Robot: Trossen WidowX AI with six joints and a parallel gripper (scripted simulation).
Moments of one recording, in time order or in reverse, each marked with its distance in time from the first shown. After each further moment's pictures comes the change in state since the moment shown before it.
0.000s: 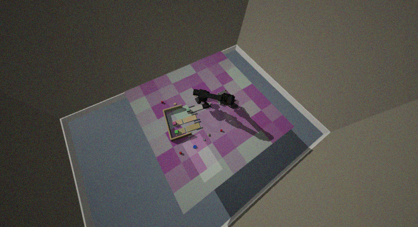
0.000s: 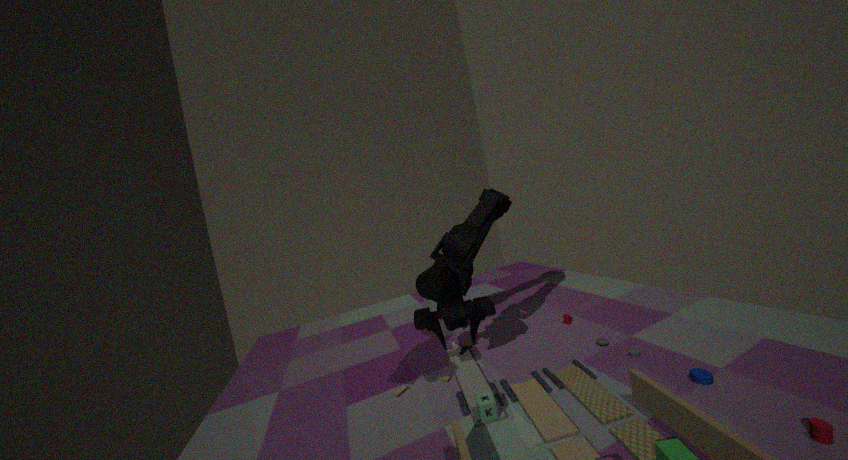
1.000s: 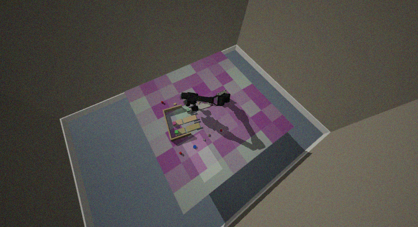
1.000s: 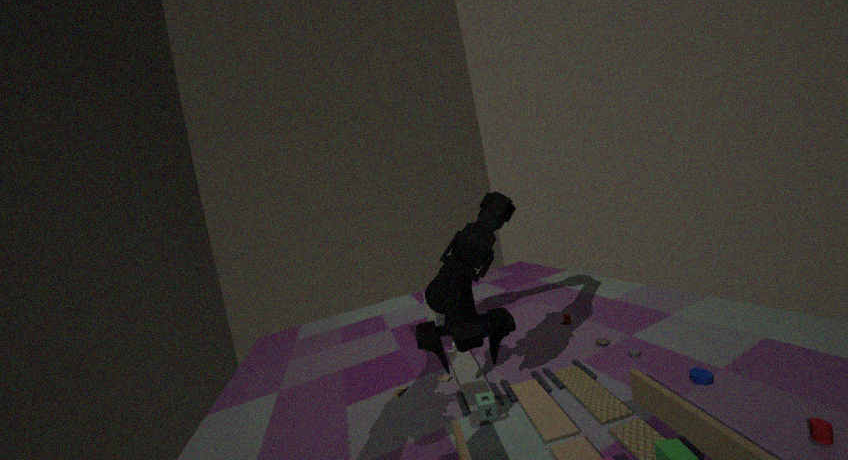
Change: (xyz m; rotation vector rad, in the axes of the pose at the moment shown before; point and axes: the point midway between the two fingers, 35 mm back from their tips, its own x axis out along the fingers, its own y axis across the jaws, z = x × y) arm -0.012 0.010 0.110 -0.003 -0.004 0.000
